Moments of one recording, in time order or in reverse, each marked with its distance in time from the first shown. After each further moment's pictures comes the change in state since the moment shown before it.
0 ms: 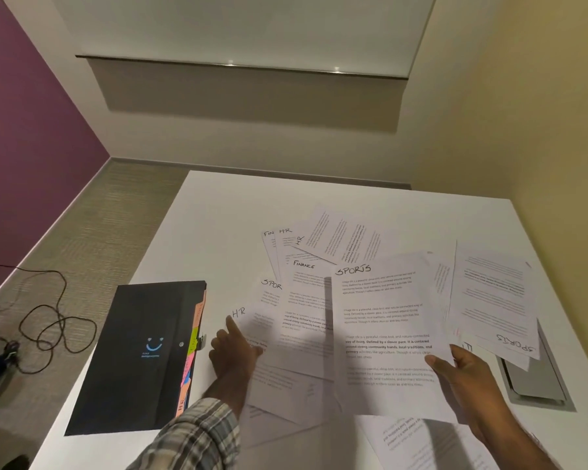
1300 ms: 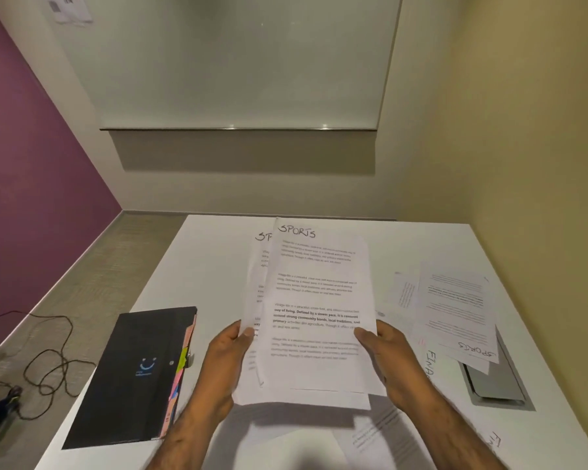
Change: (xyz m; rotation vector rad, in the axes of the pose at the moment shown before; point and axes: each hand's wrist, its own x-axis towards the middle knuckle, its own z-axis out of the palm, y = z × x) left_hand -0.200 0.065 -0.141 -1.268 -0.298 0.216; right_hand -0.057 -0.056 0.022 0.193 -0.319 -0.099
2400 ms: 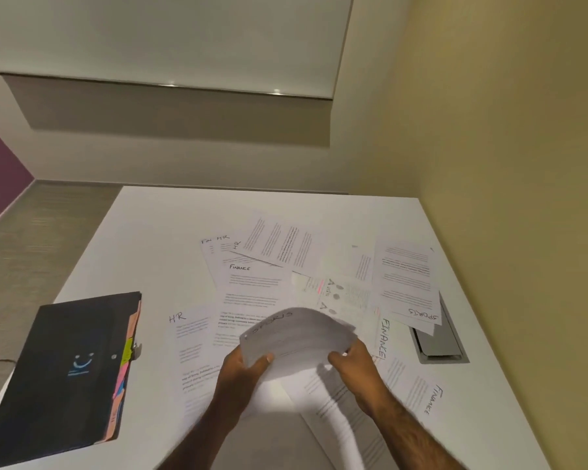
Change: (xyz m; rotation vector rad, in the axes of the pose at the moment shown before) left_hand 0.035 -0.110 0.036 0.312 -0.094 0.008; right_hand -0.001 0.071 -0.024 -0.427 0.153 0.053
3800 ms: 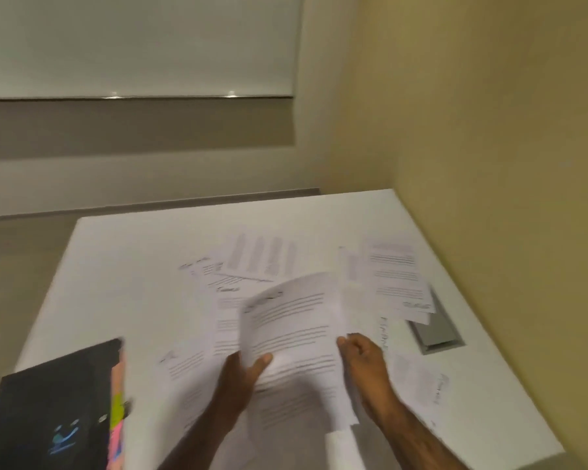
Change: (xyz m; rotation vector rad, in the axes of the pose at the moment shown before) left_hand 0.066 0.023 -0.022 0.147 -0.195 -0.028; right_hand 0.013 -0.013 0.018 0.188 0.413 0.003
